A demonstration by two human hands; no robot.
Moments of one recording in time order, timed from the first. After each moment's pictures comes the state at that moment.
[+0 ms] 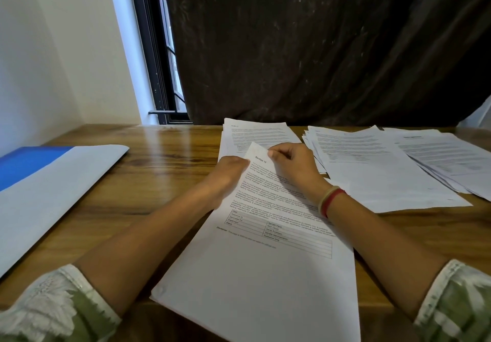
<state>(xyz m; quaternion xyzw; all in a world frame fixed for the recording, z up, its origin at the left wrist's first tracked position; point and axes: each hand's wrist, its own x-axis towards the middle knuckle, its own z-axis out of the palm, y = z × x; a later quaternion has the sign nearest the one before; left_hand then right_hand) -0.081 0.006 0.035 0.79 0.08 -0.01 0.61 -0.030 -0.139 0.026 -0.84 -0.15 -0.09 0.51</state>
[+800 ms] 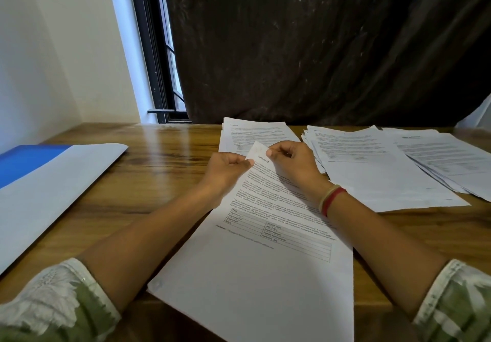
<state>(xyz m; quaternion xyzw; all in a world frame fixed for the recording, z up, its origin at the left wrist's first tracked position) -0.068 0.014 0.017 0.75 0.04 0.06 0.66 -0.026 -0.139 0.024 -0.82 -0.14 -0.09 0.54</state>
